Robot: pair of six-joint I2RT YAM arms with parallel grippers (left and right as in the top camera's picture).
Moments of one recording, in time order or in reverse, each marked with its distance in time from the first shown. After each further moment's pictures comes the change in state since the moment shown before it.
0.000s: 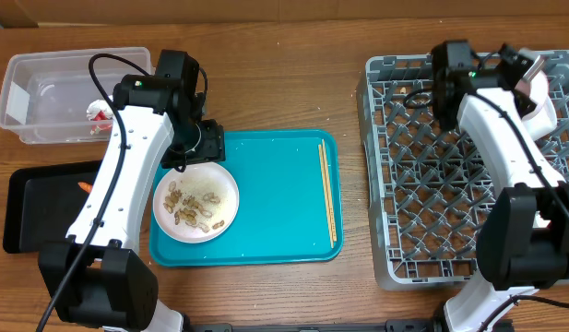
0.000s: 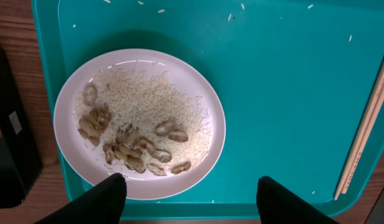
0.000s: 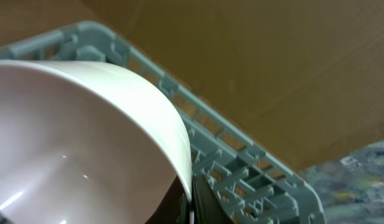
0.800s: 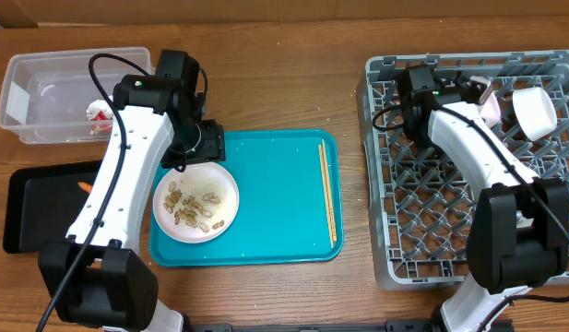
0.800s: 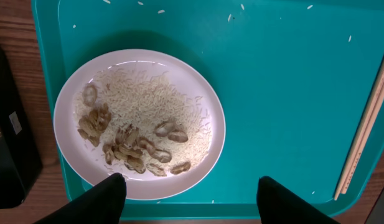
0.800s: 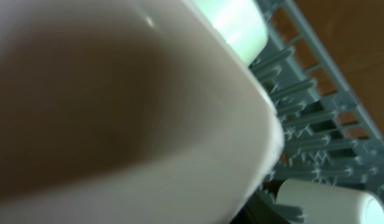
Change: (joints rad) left arm 0.000 0.000 0.000 0.001 0.000 0.000; right arm 0.118 0.000 -0.111 -0.021 -0.320 -0.001
